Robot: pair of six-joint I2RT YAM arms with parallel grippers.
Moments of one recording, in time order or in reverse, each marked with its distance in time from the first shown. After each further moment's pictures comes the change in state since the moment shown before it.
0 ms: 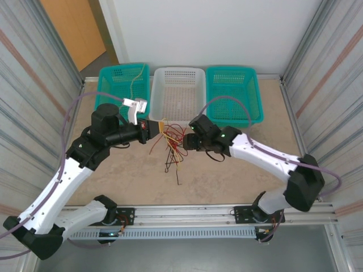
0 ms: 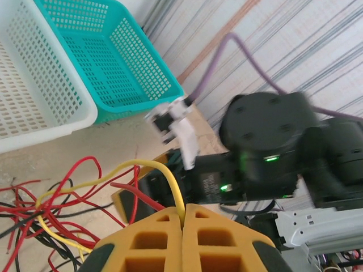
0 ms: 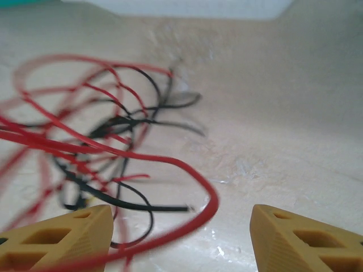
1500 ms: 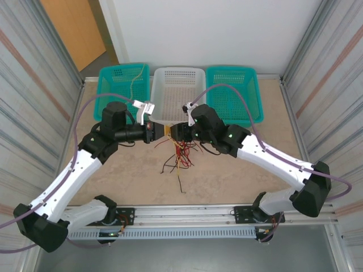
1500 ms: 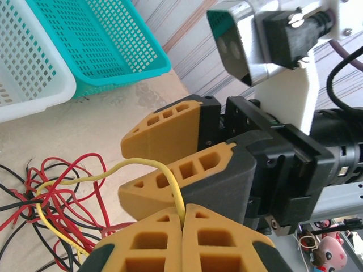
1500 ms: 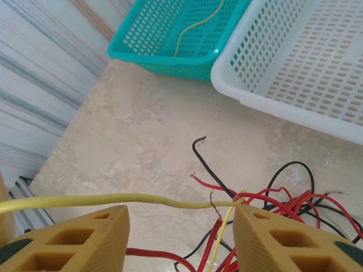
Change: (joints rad) left arm 0.054 0.090 -0.082 0.101 0.184 0.009; right arm 0.049 -0.030 0.109 0.203 -0.117 -0.171
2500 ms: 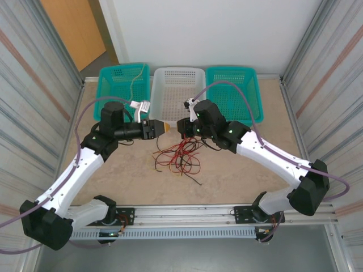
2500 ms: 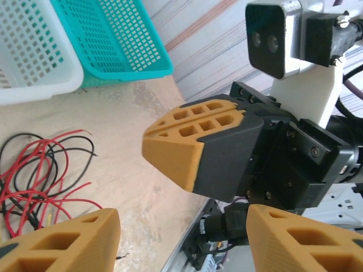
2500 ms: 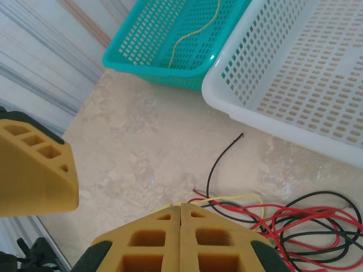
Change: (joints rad) left arm 0.105 0.026 -0.080 0.101 0.101 -0.115; right arm -0.063 0.021 -0.004 0.040 -0.051 -0.029
